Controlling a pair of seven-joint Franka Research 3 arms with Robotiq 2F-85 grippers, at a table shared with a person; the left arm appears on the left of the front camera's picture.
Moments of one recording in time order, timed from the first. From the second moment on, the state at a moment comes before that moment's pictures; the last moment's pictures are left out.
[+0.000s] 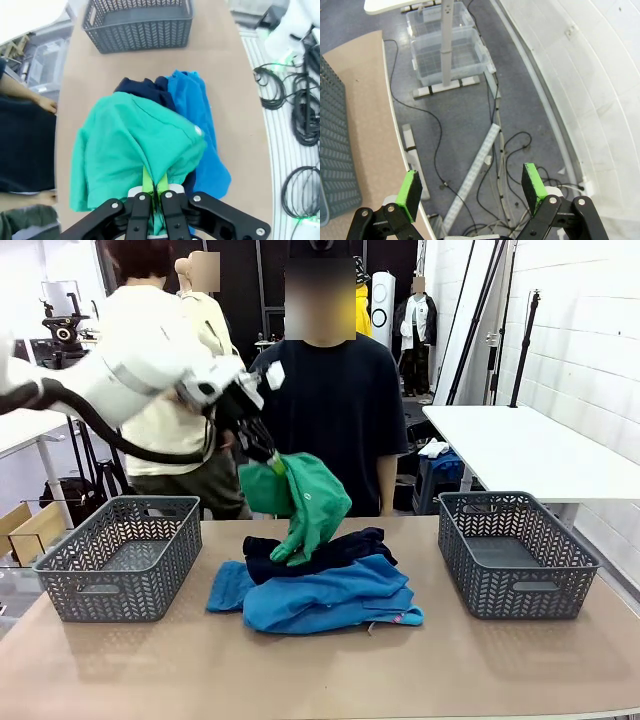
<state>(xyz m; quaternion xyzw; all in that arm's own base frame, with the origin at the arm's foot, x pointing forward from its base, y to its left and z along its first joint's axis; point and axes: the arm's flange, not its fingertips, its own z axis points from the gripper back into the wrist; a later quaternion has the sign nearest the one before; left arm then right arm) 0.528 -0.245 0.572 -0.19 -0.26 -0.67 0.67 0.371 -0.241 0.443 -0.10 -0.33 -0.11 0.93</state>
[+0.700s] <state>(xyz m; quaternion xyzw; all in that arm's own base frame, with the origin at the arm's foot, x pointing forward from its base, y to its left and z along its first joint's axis) 0.467 -0.212 0.774 -0.12 -0.37 -0.66 0.64 0.371 -0.241 0.443 -0.10 -0.33 -0.11 0.93</state>
